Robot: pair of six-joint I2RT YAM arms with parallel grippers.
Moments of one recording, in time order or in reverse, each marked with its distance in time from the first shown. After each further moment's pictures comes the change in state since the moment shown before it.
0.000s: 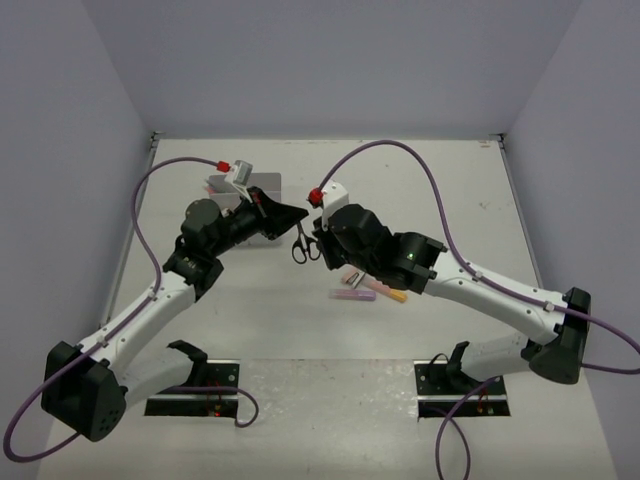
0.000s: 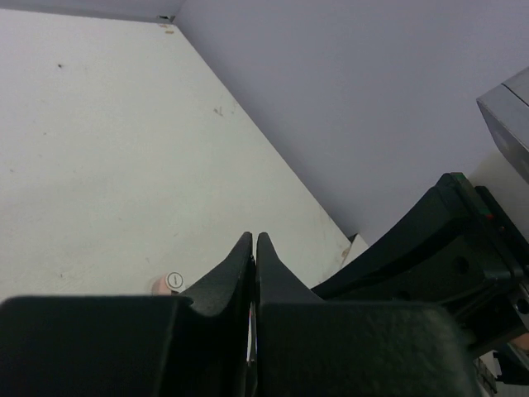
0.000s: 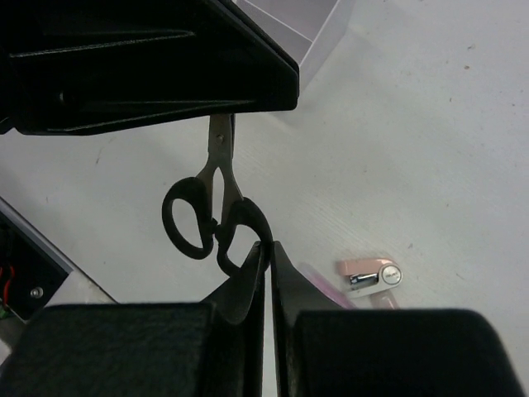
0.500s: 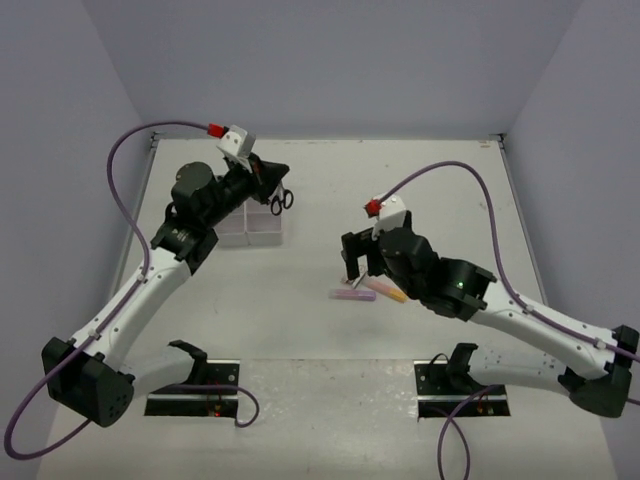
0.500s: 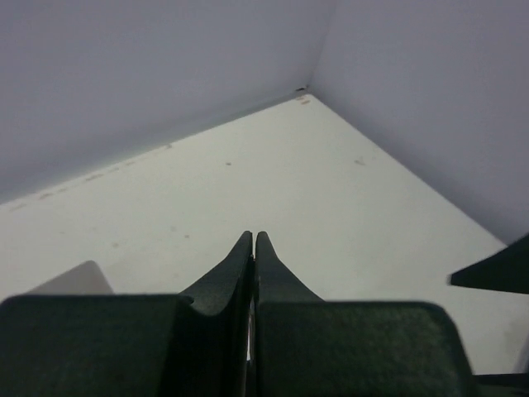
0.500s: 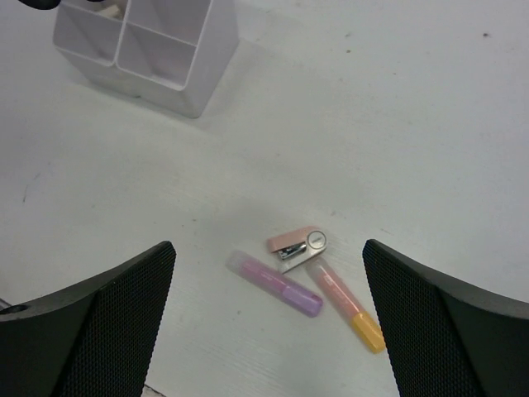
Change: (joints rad) left arm 0.027 0.079 0.313 -0.245 -0.185 0.494; right arm -0.021 -0.293 -0.264 0.043 0.196 0.046
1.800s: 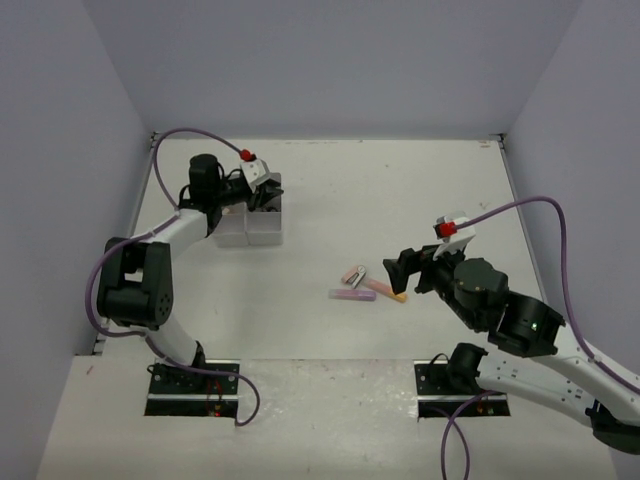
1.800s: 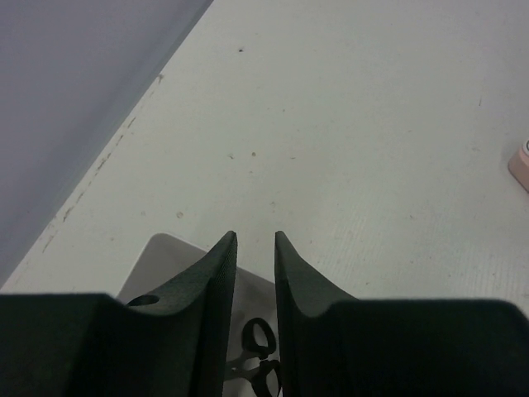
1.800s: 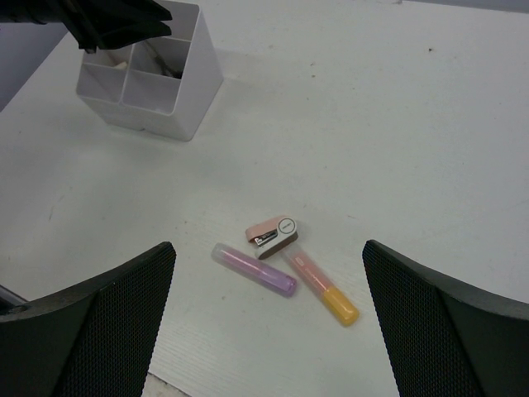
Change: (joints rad) left arm 0.305 0.538 -0.034 0.234 0.653 0.708; right arm -0.024 -0.445 -0.159 -0.101 0.033 0.017
